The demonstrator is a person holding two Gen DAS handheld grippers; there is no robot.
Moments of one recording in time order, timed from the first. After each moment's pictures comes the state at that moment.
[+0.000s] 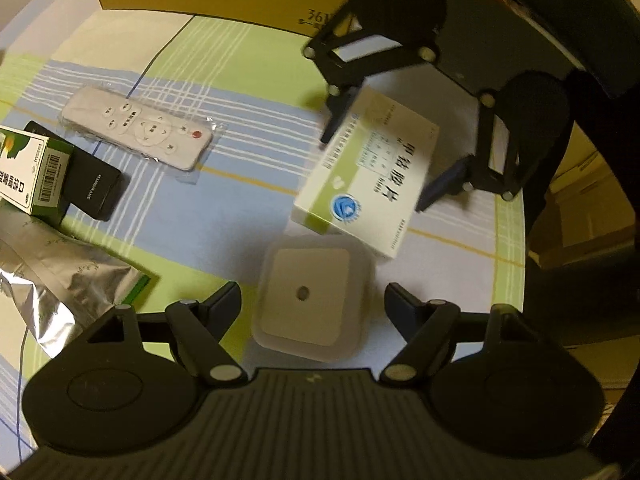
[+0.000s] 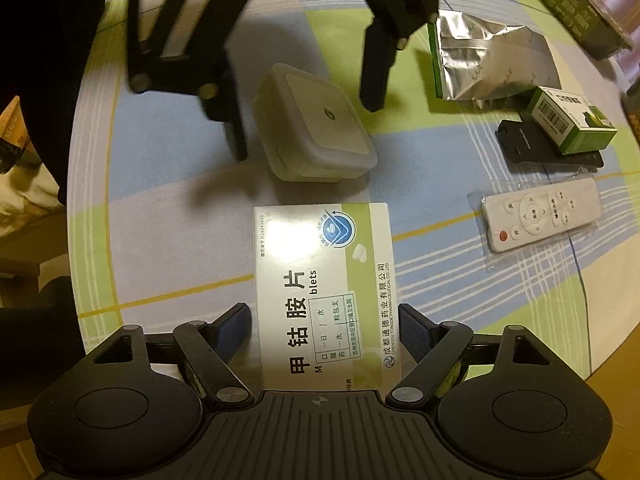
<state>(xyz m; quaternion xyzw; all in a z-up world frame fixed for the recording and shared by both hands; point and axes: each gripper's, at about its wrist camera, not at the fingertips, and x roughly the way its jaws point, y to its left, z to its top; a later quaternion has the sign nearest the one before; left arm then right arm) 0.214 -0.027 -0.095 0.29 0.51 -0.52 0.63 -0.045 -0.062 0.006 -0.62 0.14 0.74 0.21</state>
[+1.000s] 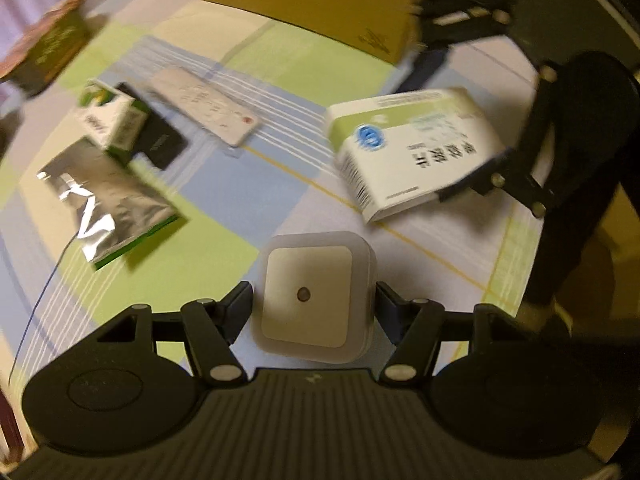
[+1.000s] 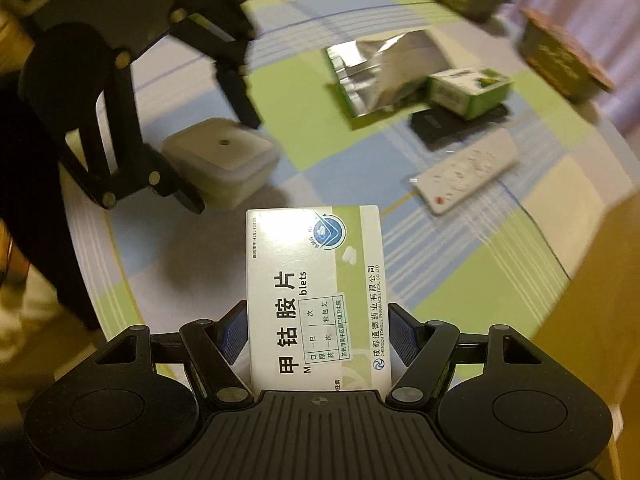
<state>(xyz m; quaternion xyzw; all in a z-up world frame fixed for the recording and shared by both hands) 0.151 -0.030 -0.052 0.26 0.52 -0.36 0.74 -0.031 -0.108 0.071 -0.51 0.24 0.73 0.38</state>
